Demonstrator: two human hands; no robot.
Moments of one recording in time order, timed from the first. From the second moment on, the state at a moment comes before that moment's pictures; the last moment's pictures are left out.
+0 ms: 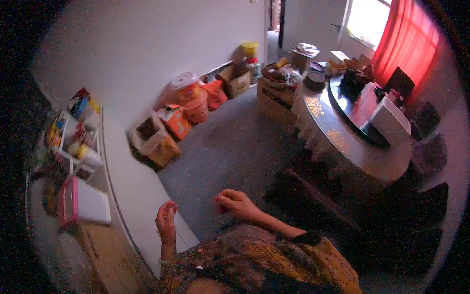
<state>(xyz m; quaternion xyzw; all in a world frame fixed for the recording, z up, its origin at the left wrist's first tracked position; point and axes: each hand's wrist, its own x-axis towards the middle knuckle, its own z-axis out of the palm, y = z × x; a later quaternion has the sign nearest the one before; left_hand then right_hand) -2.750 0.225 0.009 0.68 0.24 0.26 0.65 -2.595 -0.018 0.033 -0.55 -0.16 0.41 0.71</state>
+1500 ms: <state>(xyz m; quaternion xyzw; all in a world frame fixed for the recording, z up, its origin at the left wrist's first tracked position) -1.525 0.507 0.000 0.67 0.07 -0.08 0.74 -1.560 0.161 0.019 -0.55 0.18 0.06 0.81</state>
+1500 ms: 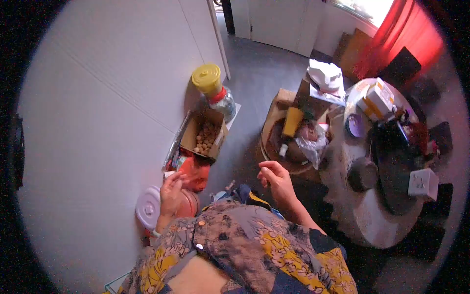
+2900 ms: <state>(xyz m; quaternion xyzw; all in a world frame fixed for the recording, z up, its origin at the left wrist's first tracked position) -0.600 0.166 -0.024 0.68 0.03 -0.21 0.70 -0.663 -0.158 -0.037 -0.56 0.23 0.02 0.79</state>
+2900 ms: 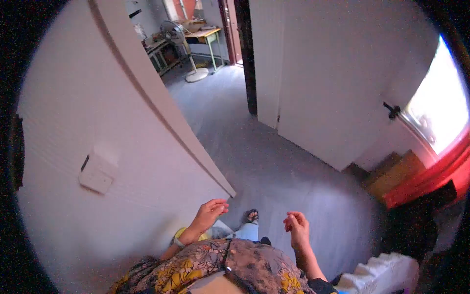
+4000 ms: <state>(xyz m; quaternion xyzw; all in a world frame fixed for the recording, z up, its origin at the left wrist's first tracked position) -0.133 0.137 -0.067 0.53 0.36 0.13 0.76 0.095 -0.141 -0.062 -0.65 -0.04 0.34 0.67</state>
